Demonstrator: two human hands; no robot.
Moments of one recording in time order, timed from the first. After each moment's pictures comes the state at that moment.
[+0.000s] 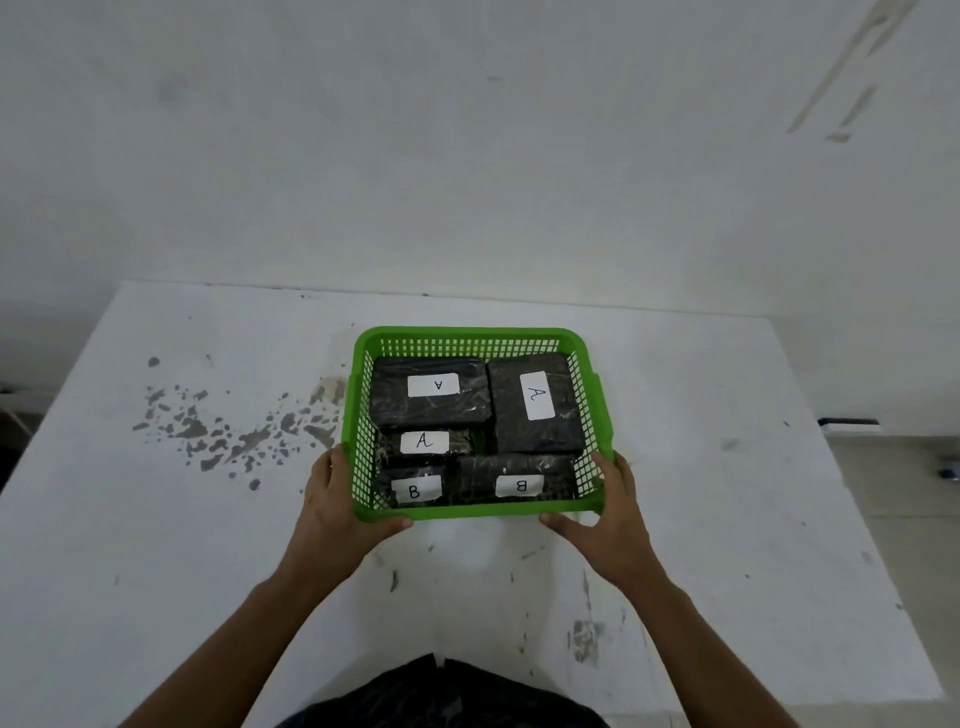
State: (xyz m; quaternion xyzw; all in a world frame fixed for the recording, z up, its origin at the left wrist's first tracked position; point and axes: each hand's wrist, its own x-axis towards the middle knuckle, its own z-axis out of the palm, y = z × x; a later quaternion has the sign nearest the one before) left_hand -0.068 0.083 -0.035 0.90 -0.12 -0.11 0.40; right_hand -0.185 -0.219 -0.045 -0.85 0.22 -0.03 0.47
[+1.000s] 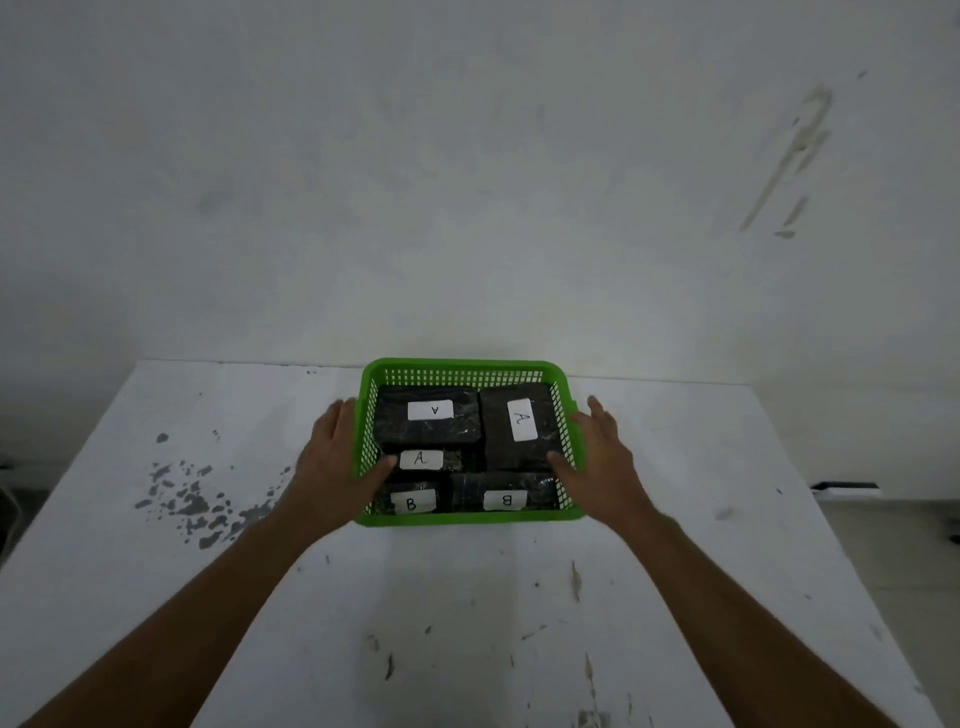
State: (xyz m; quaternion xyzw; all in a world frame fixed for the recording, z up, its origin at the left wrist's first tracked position) left_hand 0.025 0.056 0.037 0.92 -0.19 -0.02 0.34; right_hand -0.072 -0.250 0.026 -0.94 0.15 -0.07 0.30
